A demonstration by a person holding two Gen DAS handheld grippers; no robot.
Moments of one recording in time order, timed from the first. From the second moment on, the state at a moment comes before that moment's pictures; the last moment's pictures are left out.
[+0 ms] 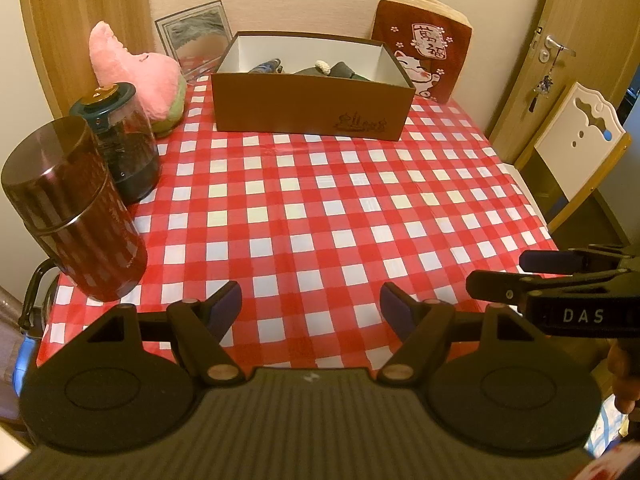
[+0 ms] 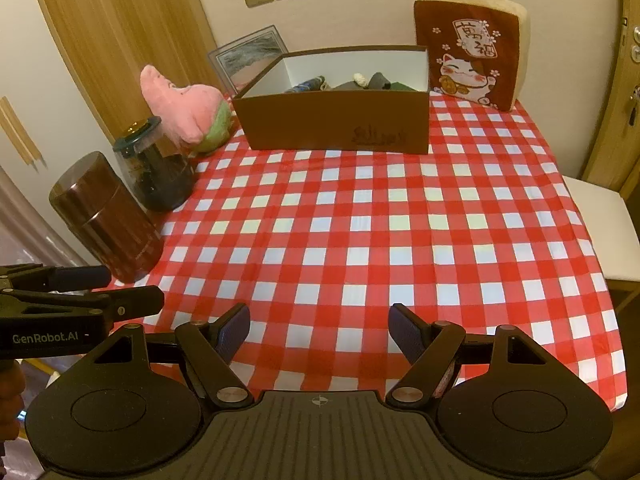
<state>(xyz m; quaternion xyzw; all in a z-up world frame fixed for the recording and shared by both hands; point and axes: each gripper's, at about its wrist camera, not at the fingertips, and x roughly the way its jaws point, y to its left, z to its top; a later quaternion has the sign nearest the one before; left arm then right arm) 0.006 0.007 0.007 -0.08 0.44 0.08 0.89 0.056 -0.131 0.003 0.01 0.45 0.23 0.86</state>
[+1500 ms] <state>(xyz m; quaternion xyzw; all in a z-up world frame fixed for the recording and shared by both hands) 0.010 0.006 0.006 -0.08 0.44 0.08 0.89 0.064 -0.136 0.000 0.01 0.45 0.23 0.86</state>
